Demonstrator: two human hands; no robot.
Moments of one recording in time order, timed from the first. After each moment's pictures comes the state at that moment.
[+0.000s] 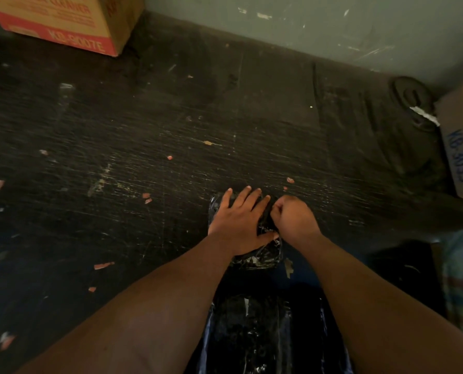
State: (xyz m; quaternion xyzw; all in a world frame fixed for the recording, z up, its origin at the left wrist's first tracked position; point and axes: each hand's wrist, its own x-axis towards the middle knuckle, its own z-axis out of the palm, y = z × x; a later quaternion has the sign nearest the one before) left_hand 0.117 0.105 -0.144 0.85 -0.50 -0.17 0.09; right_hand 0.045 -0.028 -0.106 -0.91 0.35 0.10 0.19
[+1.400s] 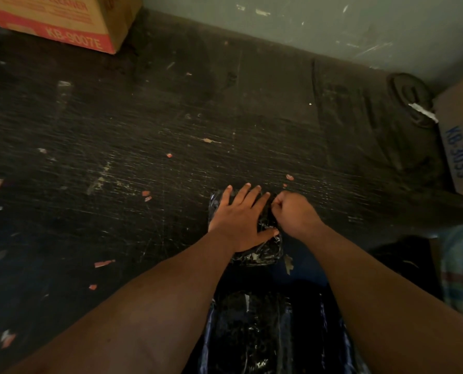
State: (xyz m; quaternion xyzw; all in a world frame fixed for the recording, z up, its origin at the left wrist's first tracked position) left_hand 0.116 0.105 -0.139 0.85 -0.50 -0.18 0.07; right_hand 0.048 -0.032 -0.093 -0.91 0.32 0.14 0.21
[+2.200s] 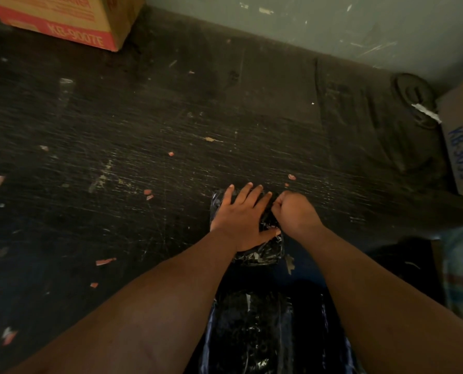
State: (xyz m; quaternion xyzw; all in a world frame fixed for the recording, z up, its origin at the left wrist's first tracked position) left_hand 0.116 0.104 -0.141 0.85 -0.50 -0.17 0.07; right_hand 0.054 -0.028 -0.098 -0.91 0.35 0.16 0.17
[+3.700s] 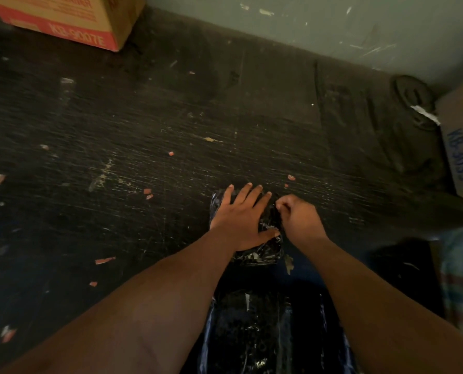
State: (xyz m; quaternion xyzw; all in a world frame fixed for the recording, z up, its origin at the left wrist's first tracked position) left_hand 0.118 0.105 -0.146 0.84 -0.51 -0.17 0.07; right_hand 0.026 -0.026 -0.102 -0.91 0.34 0.03 0.25
